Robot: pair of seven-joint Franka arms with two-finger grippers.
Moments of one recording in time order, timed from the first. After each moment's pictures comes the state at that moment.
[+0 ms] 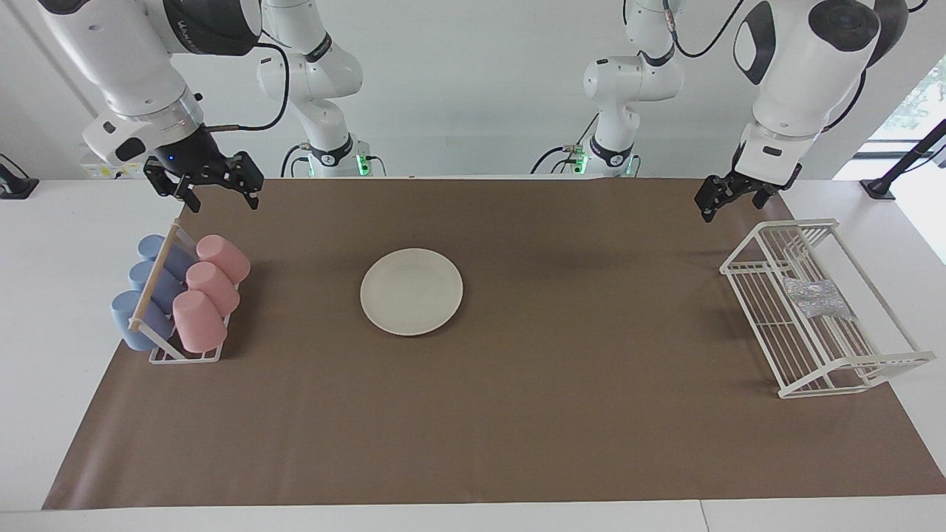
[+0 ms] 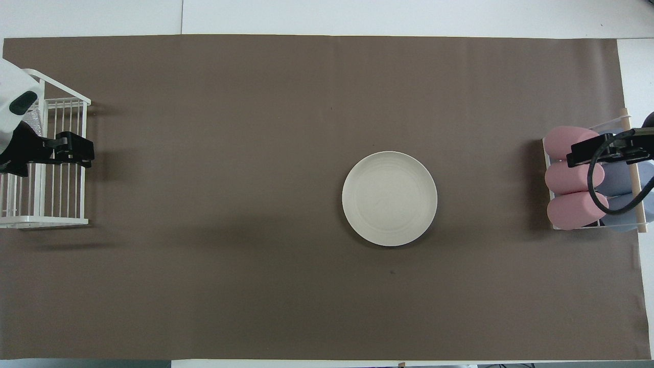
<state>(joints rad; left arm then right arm) -0.08 0.00 -0.06 -1.68 0.22 1.61 -0.26 0.10 -0.01 -0.14 -1.62 0.01 1.56 -0.07</state>
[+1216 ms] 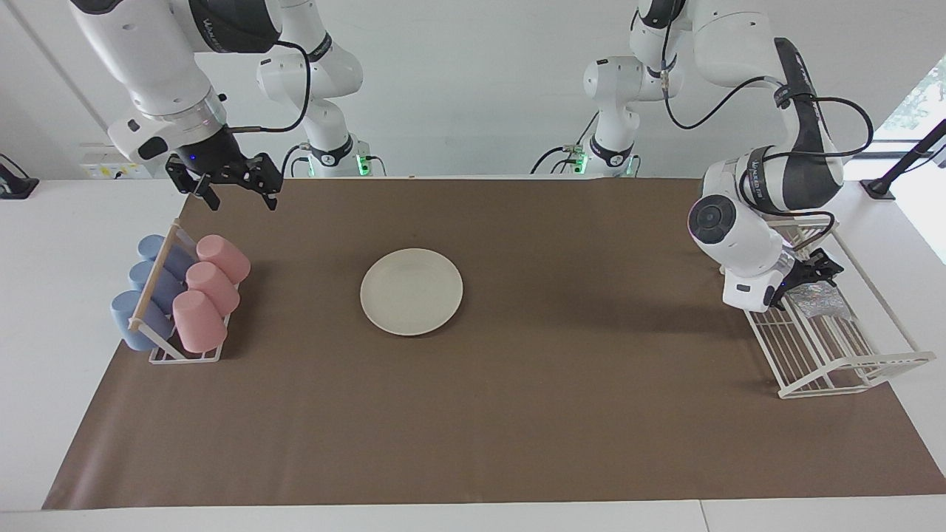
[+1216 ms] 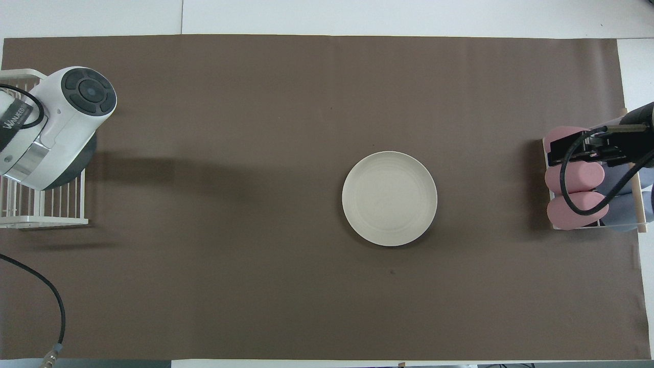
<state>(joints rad) -0.06 0.29 -0.05 -1.77 0.98 1.87 -0.53 0.15 -0.02 -0.13 -1.62 0.01 1.56 0.05</state>
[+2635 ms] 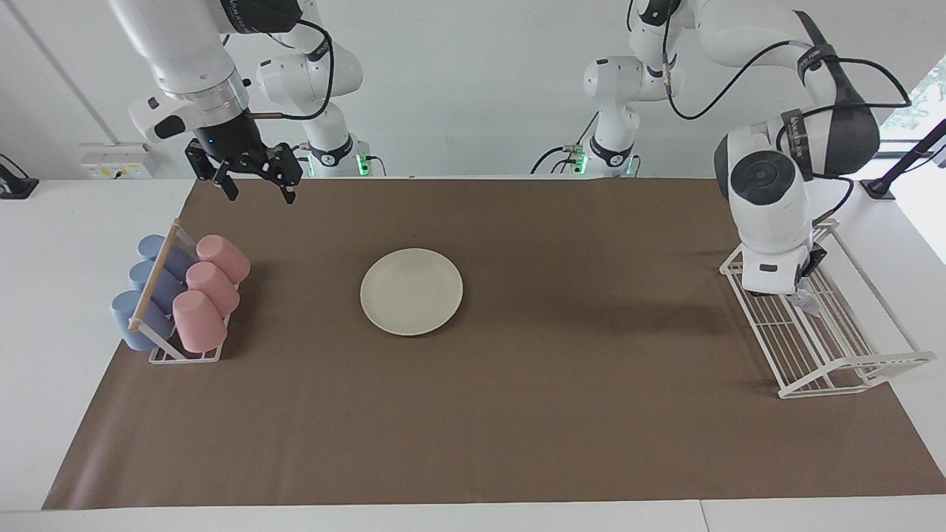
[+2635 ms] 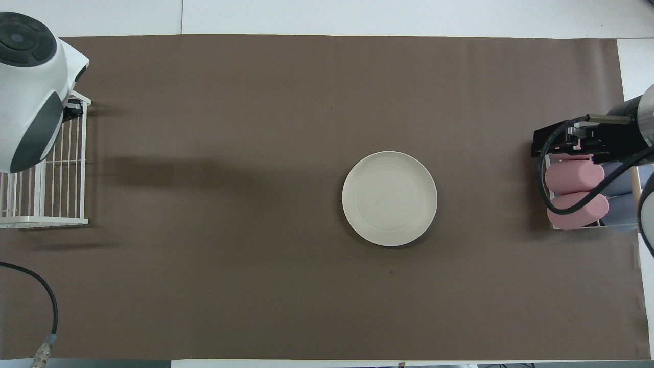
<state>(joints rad) -0.07 0.27 -0.07 -1.54 0.52 1.71 -0.50 0.23 -0.02 -0.13 -1.56 0.02 1.56 0.27</state>
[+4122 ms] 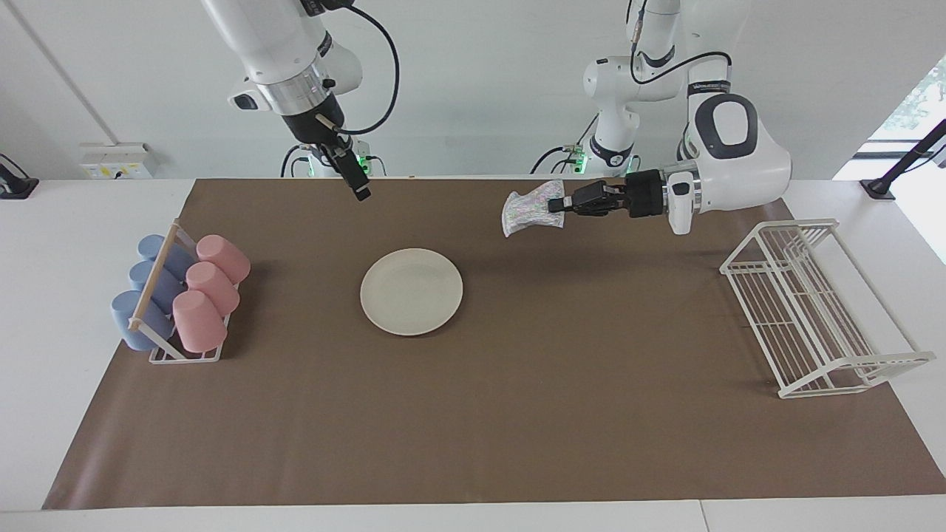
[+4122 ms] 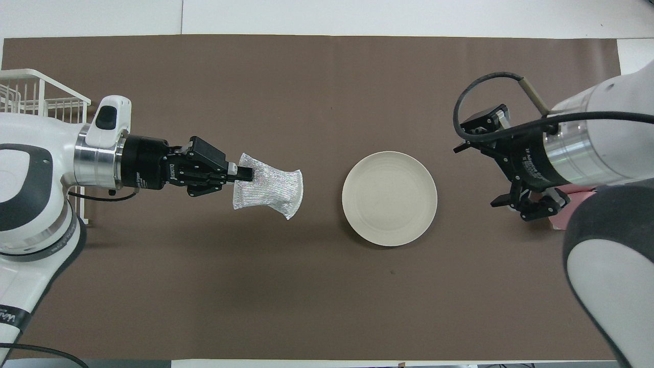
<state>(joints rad) -0.12 -0.03 -0.08 -2.12 -1.44 1.74 0.06 0.36 -0.01 -0.05 -1.59 0.20 1.61 1.35</state>
